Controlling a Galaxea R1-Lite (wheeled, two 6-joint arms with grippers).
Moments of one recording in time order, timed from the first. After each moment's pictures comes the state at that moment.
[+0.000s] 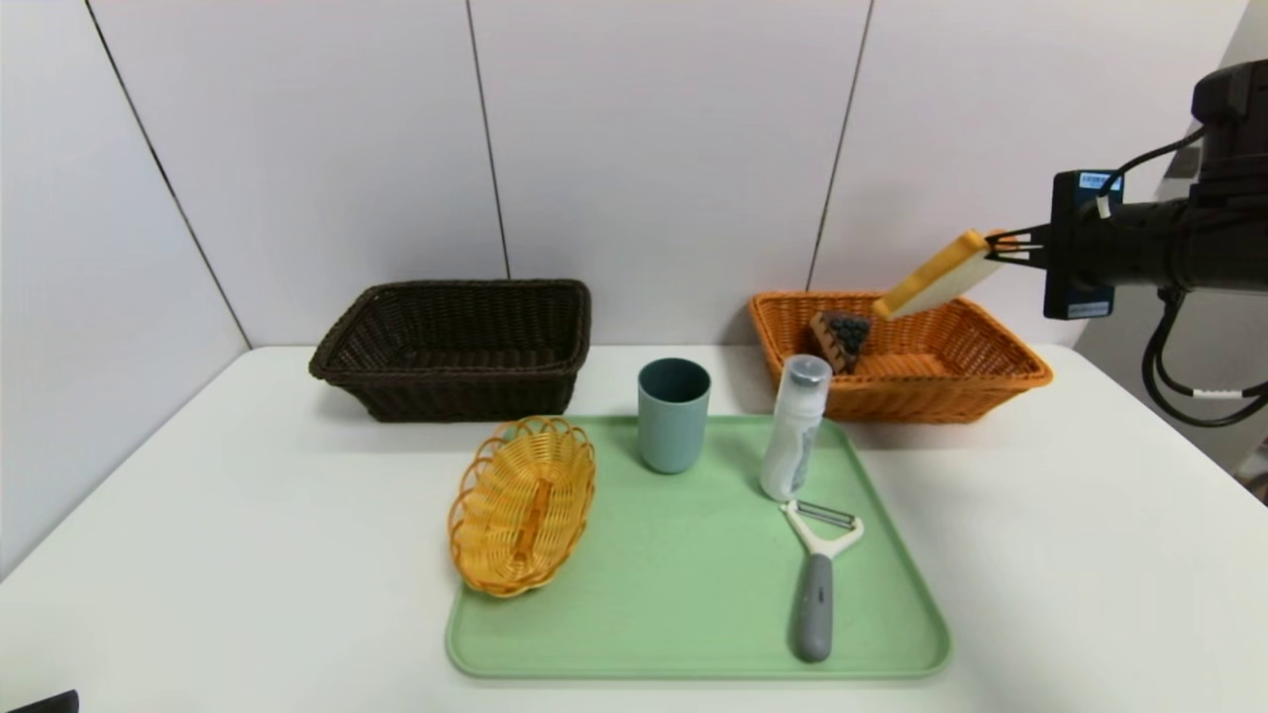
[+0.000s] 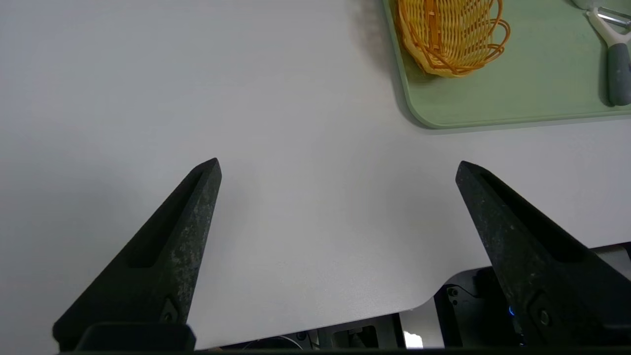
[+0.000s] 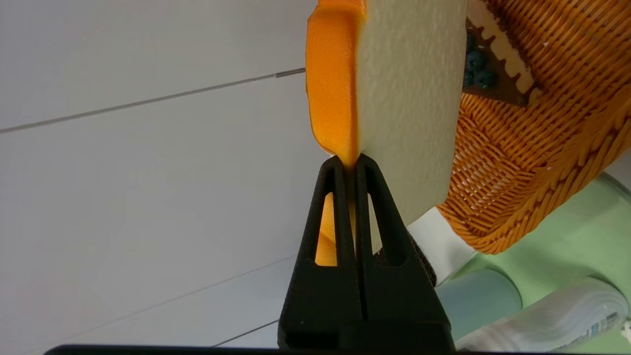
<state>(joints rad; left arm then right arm) -0.33 0.66 -0.83 0.68 0.07 -0.25 -0.01 1.70 -1.35 -0.02 0.21 1.50</state>
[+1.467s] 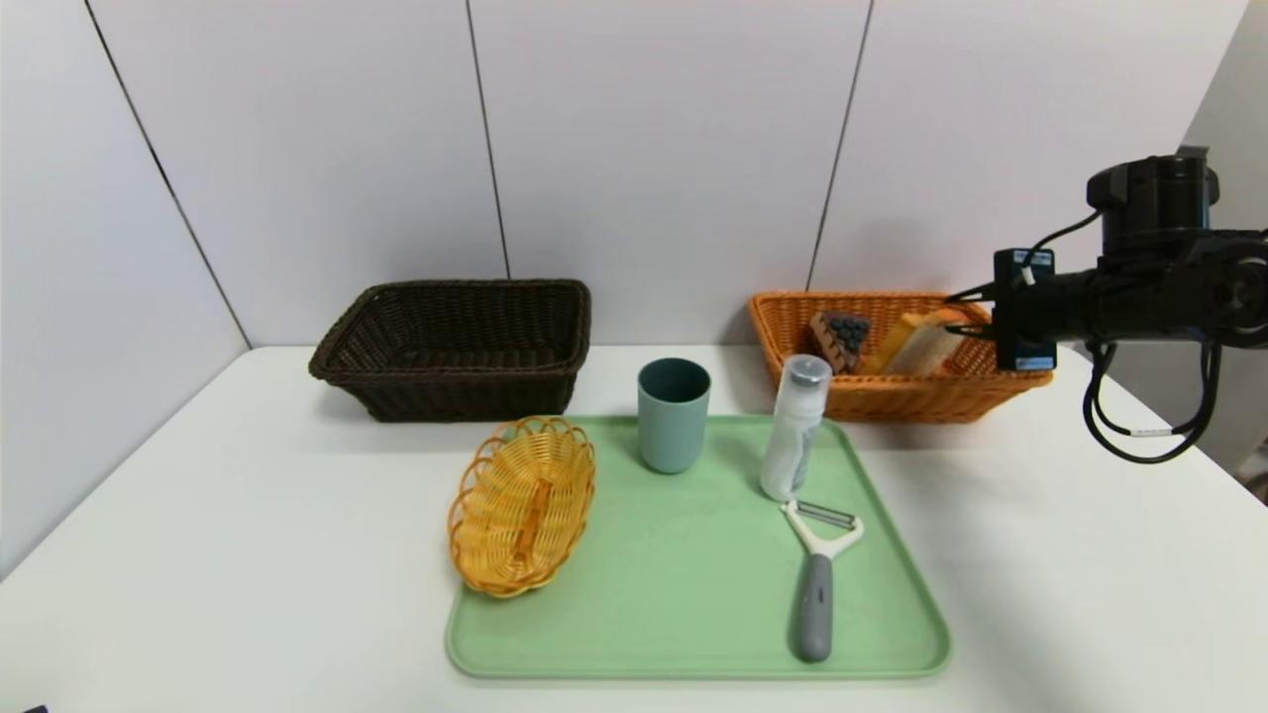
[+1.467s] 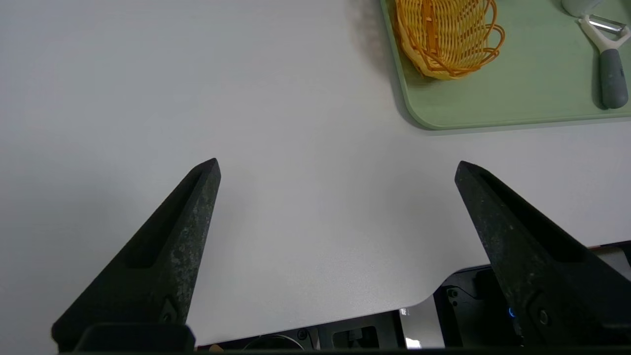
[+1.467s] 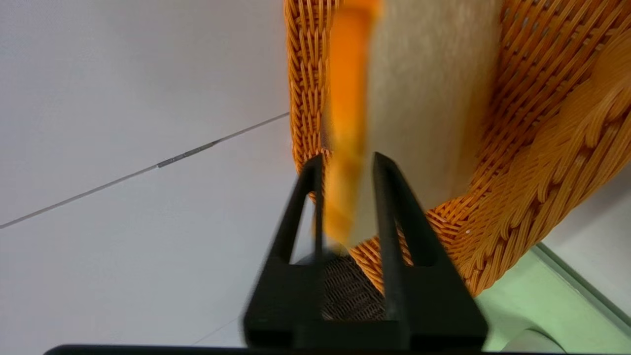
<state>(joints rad) -0.33 0.62 -0.84 0.69 0.07 -0.25 -0.04 1.89 -1.35 -0.04 0.22 1.51</state>
